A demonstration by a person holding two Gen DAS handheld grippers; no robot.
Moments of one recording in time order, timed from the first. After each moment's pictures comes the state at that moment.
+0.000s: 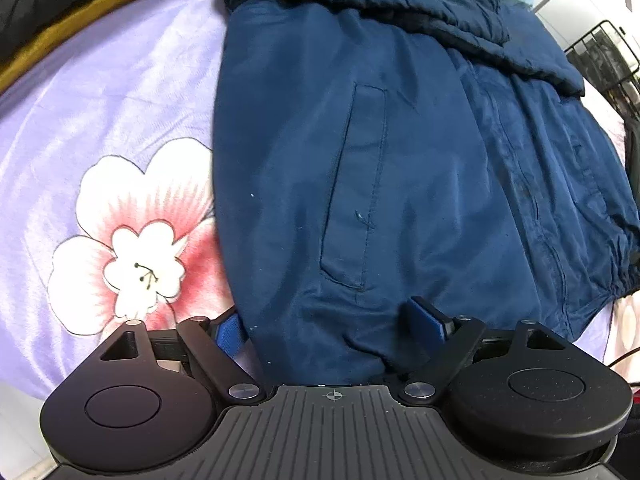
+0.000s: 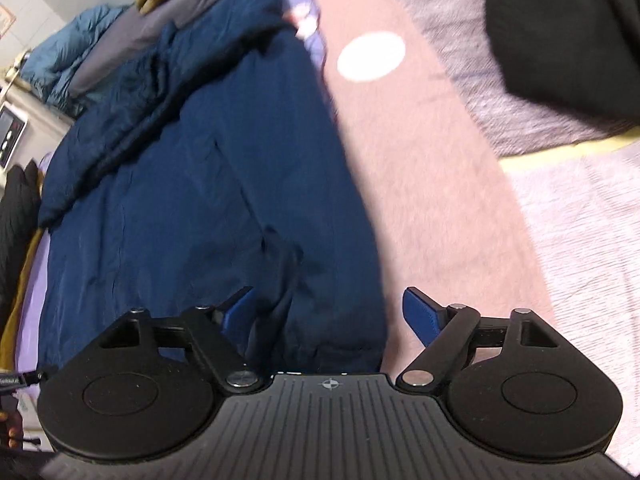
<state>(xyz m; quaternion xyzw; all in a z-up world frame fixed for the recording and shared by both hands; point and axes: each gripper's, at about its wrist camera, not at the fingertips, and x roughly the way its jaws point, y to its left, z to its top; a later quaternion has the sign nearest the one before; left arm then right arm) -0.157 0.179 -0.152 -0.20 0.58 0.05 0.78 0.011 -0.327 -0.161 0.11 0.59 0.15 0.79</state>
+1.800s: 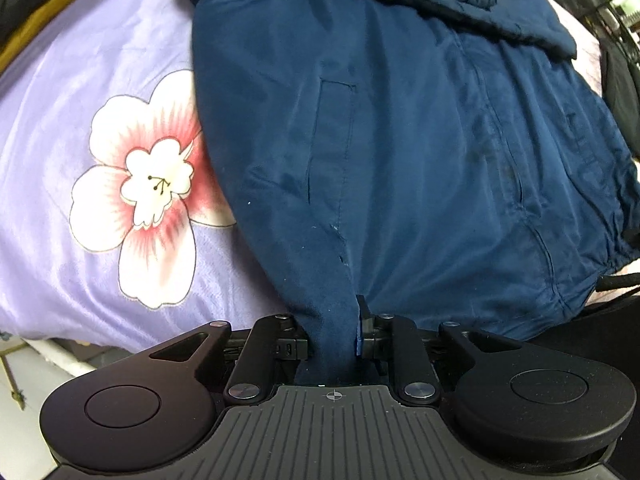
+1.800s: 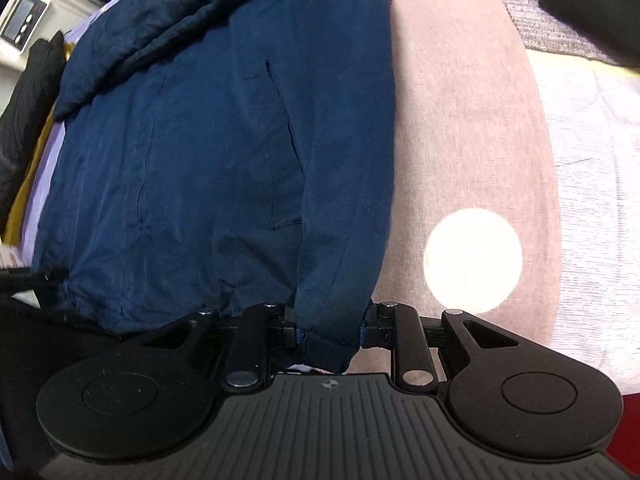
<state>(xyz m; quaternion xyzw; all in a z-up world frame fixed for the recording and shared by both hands) -0.139 0.180 -0.141 -0.16 0.66 -0.01 0.74 -0.031 -0.303 -0.130 0.02 0.69 0.20 0.70</state>
